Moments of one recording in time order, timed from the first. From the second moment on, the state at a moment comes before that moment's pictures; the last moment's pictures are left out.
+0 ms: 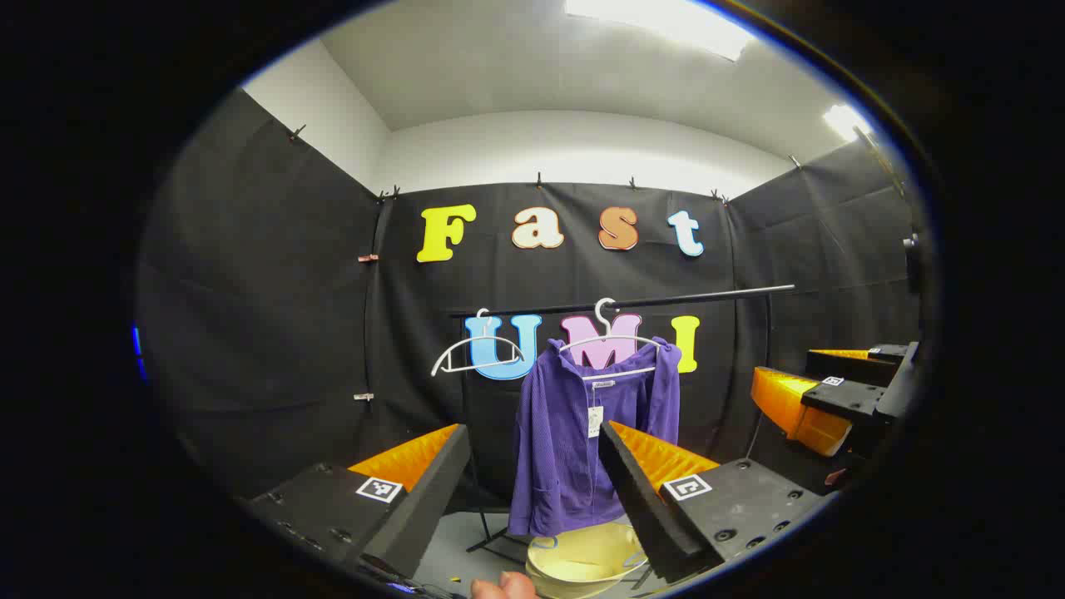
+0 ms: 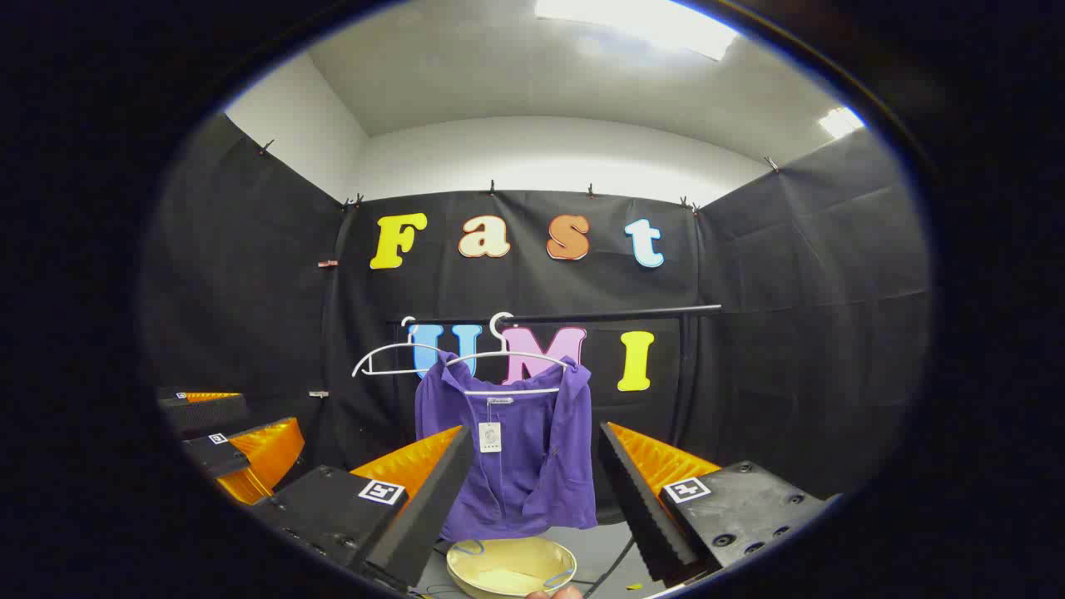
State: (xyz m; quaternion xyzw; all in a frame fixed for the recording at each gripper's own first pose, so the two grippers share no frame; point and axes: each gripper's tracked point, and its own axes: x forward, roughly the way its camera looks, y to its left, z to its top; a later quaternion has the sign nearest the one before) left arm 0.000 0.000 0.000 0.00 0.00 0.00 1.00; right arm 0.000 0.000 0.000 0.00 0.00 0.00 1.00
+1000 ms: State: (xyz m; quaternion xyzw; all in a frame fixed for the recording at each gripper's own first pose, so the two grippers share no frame) left arm 0.005 -0.005 -0.003 0.01 0.00 -0.01 1.00; right arm 0.000 -0.005 -0.004 -0.01 0.00 -0.01 1.00
